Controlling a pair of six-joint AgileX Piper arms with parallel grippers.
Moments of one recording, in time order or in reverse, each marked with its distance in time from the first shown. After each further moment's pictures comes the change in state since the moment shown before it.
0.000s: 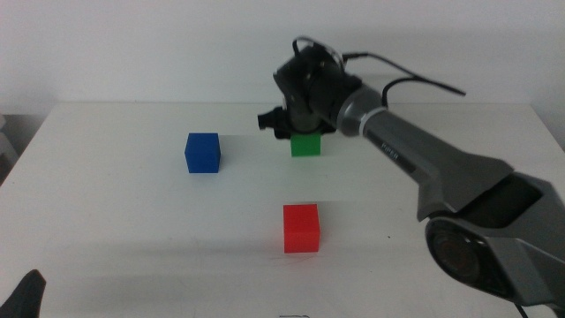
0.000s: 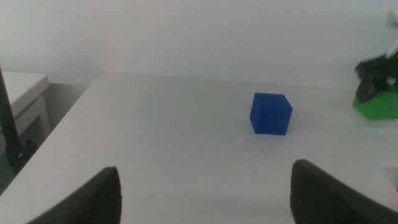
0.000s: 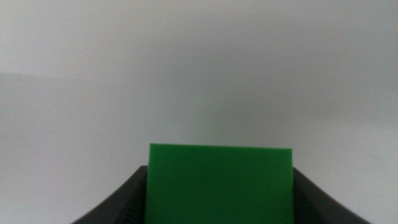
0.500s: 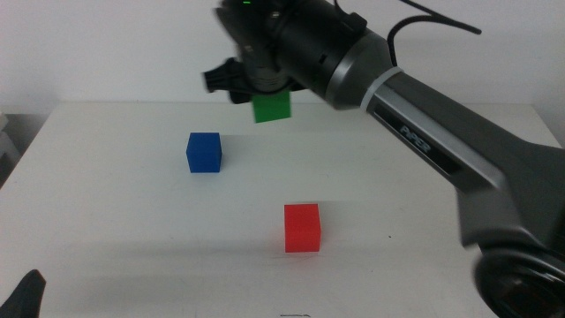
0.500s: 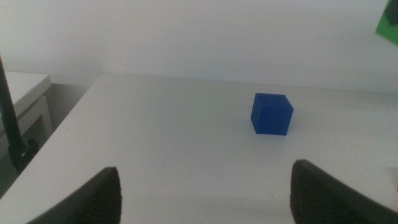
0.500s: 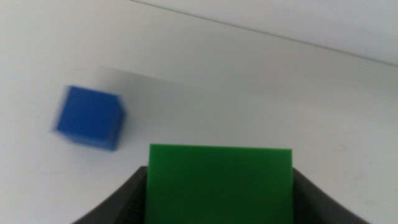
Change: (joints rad) left arm 0.000 0.000 0.000 0.000 0.000 0.000; right arm 0.205 -0.286 0.060 -0.112 0.149 0.007
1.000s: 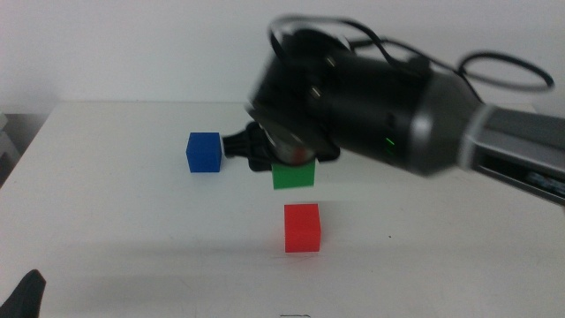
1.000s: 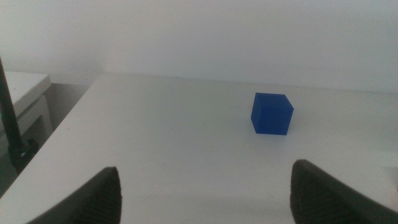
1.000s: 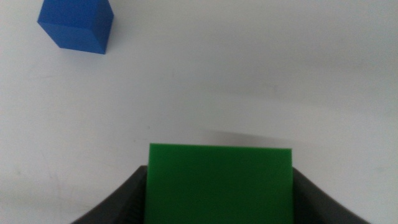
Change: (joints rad) left arm 0.000 0.000 0.000 0.000 0.000 0.000; right arm 0.103 -0.371 0.721 -0.059 -0.205 0.345
